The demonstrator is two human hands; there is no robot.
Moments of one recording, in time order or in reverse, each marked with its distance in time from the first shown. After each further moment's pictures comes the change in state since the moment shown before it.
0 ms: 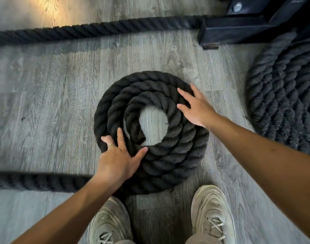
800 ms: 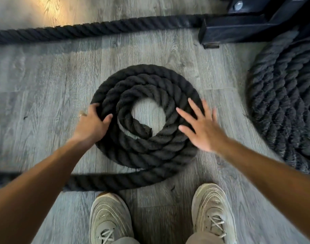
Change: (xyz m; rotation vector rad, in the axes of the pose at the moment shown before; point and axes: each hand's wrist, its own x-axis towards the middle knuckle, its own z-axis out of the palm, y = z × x) left_hand 0.079 -0.060 -0.050 -0.583 0.233 -0.080; right_hand -0.054 0.030 0.032 -0.369 0.037 -0.193
